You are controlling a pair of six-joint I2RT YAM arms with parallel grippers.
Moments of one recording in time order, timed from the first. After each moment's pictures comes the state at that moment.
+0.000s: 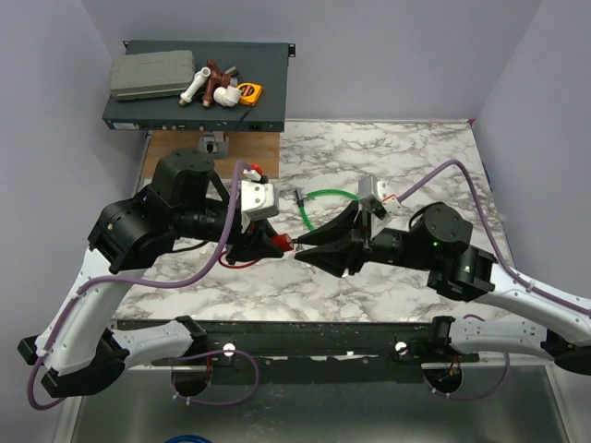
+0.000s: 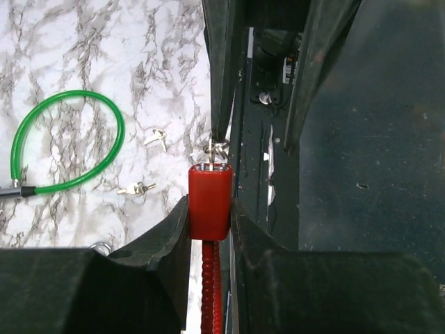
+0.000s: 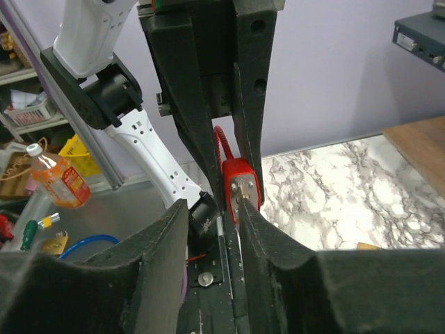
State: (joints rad) left arm -0.75 1.09 1.71 -1.17 0.72 0.28; right arm 1.16 0.98 1.11 0.03 -0.27 0.19
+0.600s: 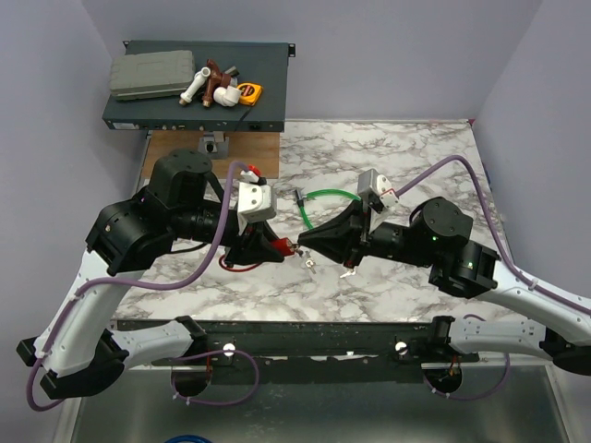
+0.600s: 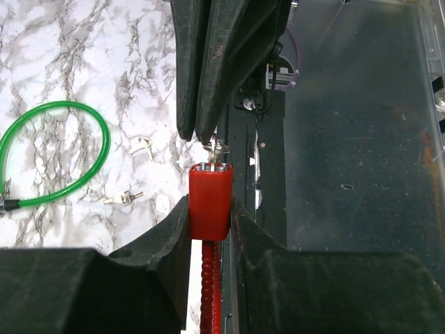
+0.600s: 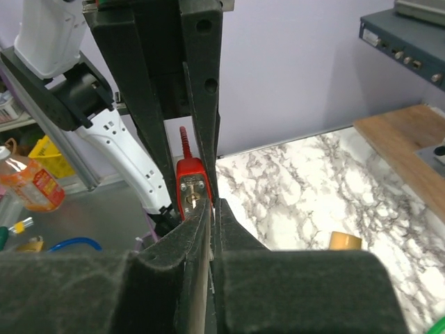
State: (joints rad) left arm -0.74 1.09 1.71 -1.16 0.78 0.26; right arm 1.16 0.98 1.16 -0.06 -0.21 0.15
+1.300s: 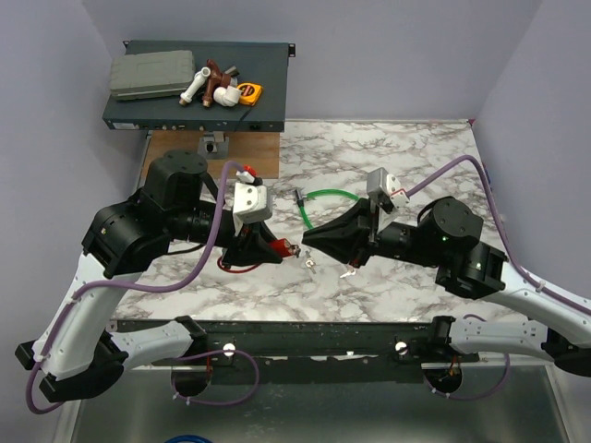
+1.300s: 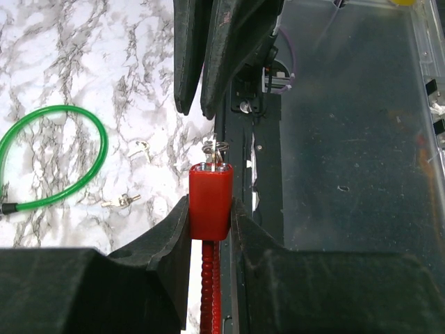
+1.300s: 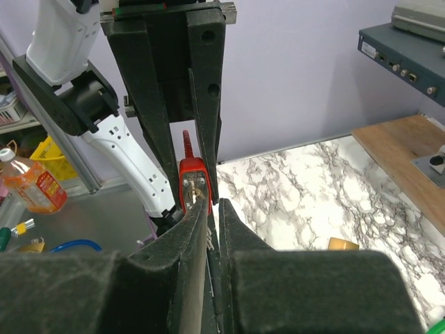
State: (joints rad) left arm -0.73 1.07 1.71 -1.16 0.80 0.26; right arm 1.16 0.96 1.17 -0.08 -0.22 0.14
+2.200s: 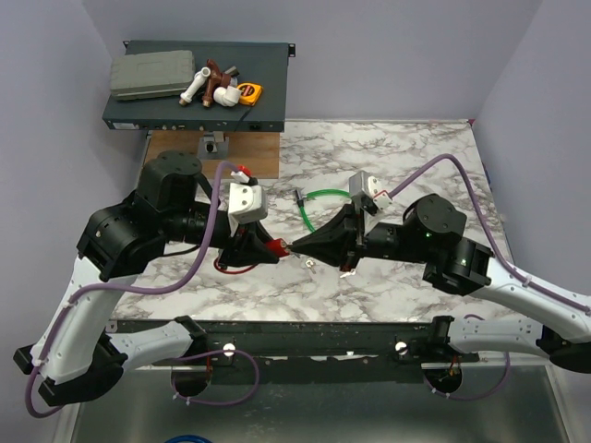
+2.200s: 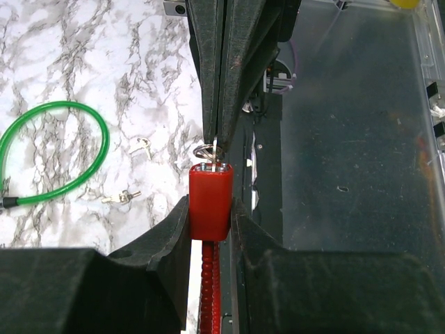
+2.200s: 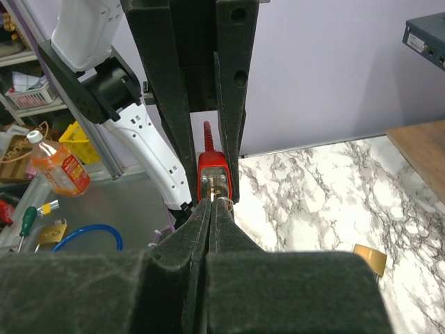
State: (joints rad) left arm -0.71 1.06 1.71 -1.17 0.81 0.25; right arm 1.16 1.01 1.18 -0.04 -0.33 0.15
